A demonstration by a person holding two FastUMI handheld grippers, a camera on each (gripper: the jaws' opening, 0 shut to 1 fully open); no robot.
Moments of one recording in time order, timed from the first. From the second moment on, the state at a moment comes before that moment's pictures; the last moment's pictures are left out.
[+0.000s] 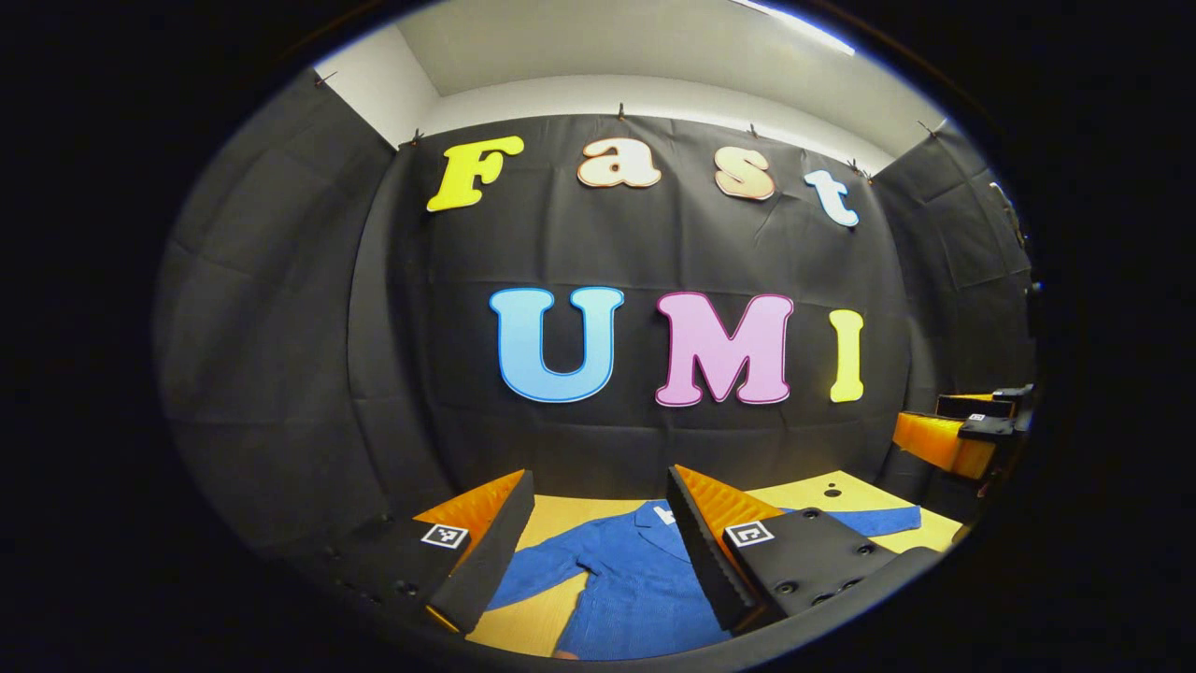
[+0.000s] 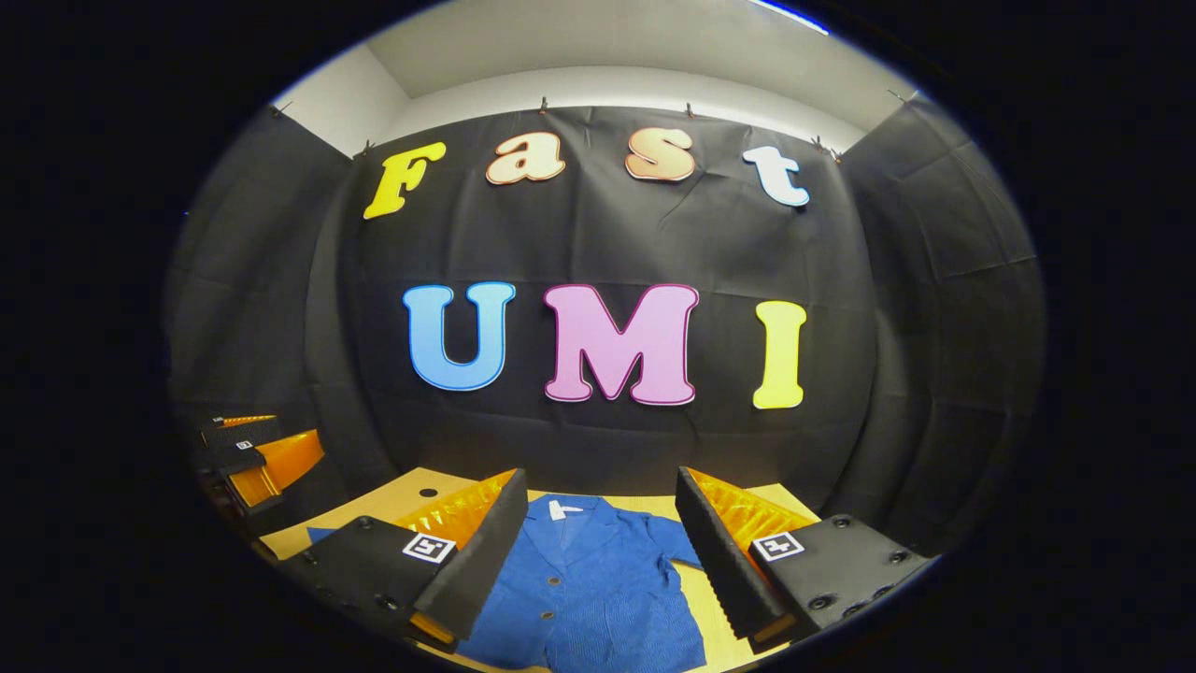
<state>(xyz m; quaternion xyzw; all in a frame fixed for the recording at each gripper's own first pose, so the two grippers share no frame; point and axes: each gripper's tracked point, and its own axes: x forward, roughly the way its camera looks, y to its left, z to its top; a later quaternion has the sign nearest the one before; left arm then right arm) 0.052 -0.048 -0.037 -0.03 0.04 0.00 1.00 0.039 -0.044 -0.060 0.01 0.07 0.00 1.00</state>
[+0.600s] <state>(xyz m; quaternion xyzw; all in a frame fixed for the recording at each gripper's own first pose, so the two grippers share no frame) 0.056 -0.060 -0.053 -0.02 0.06 -0.01 1.00 0.072 -0.052 -0.143 0.05 0.19 0.00 0.98</state>
